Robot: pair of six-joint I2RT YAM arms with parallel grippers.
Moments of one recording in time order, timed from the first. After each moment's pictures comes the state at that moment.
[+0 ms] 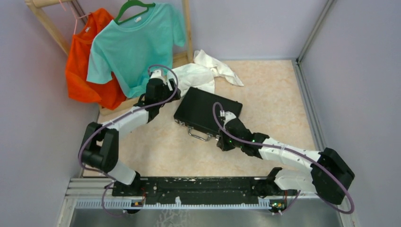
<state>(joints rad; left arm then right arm) -0.40 1.53 0.91 0.19 -0.18 -0.45 0.85 1.16 0.57 -0.19 0.00 0.51</state>
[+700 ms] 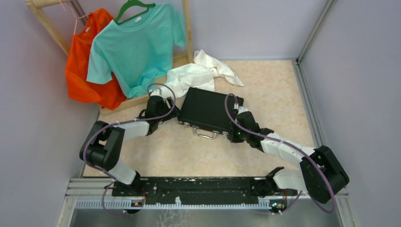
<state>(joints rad) -0.37 1.60 0.68 0.33 -0.09 -0.57 0.62 1.19 0.49 -0.09 -0.05 0.52</state>
